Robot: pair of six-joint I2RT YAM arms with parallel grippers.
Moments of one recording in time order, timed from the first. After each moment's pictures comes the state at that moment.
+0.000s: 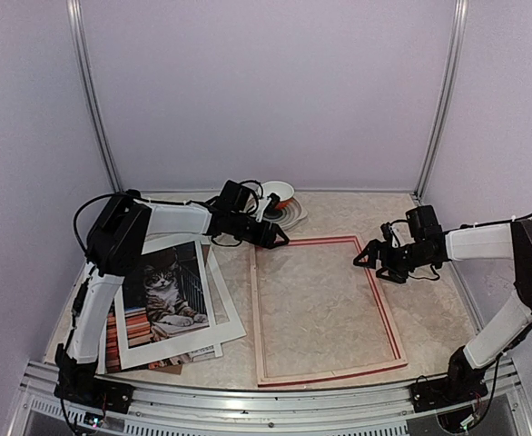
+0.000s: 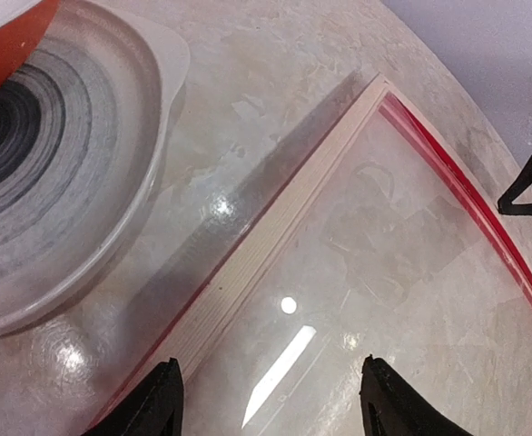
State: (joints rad) left arm -0.61 2.41 1.81 -0.11 0.50 -0.15; right arm 0.20 1.55 0.77 -0.15 -0.52 0.44
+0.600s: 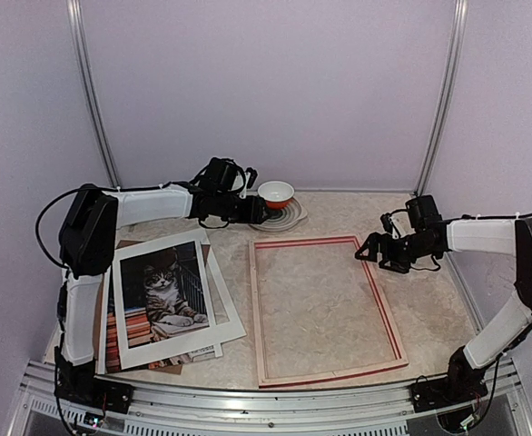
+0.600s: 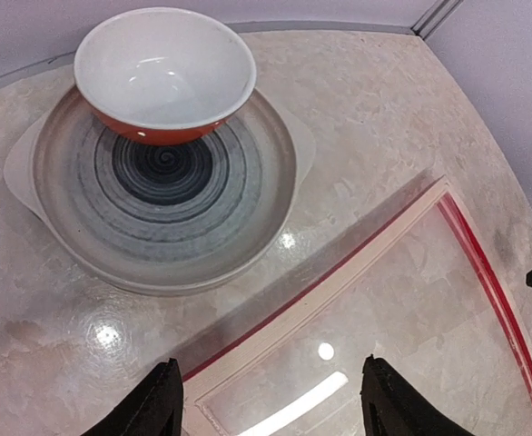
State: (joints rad) left arm -0.60 2.18 1.71 -0.18 0.20 -0.31; right arm 0.20 1.54 0.86 -0.26 -0.47 0.35
